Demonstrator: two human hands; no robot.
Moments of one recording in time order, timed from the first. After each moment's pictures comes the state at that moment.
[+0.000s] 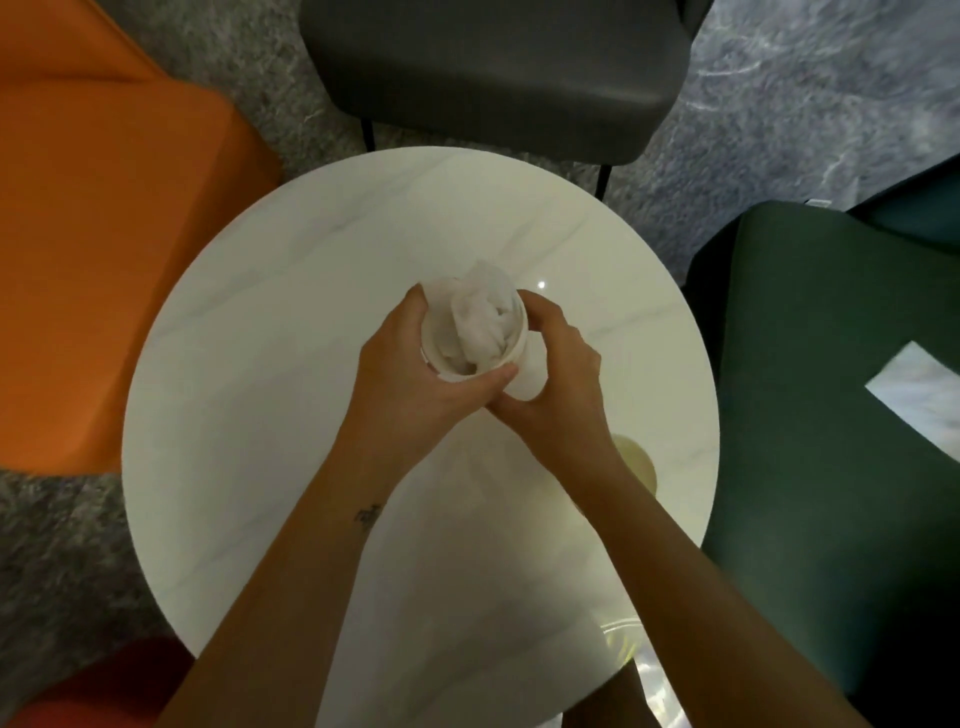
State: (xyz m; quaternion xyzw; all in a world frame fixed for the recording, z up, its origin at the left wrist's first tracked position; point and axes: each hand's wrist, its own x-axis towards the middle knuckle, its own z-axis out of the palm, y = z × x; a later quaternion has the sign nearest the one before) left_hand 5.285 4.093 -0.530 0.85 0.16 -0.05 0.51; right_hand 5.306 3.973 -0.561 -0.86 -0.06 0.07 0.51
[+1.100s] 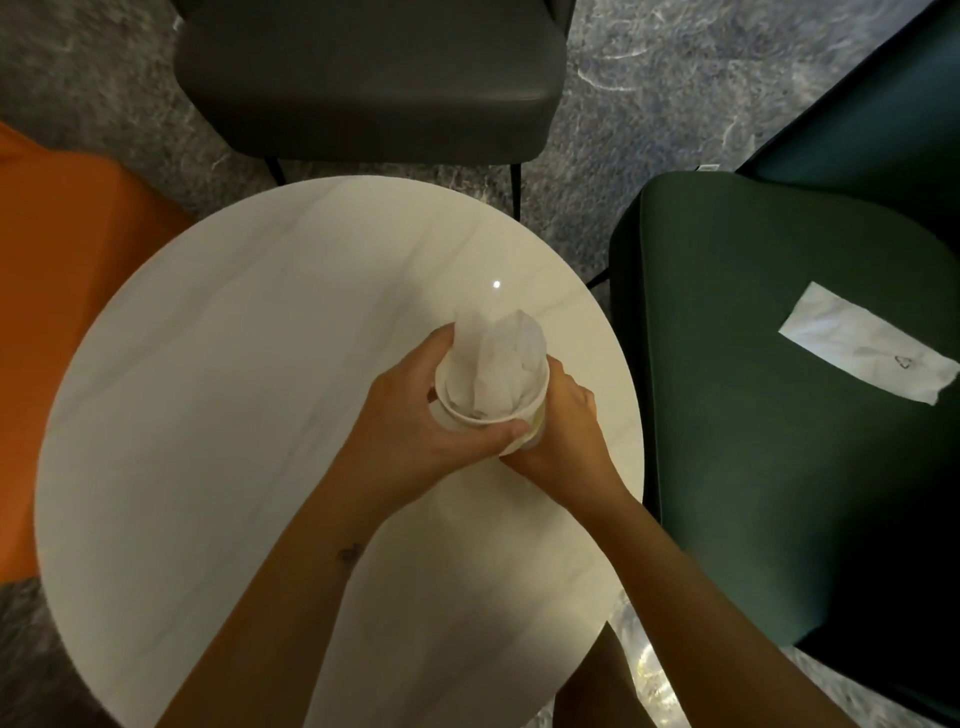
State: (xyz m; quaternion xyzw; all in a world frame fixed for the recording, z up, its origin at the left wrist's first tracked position) left_hand 5.290 4.037 -0.529 0.83 0.01 -0.17 0.53; right_hand 5.285 3.892 -0.634 -0.91 0.00 0.09 0.40
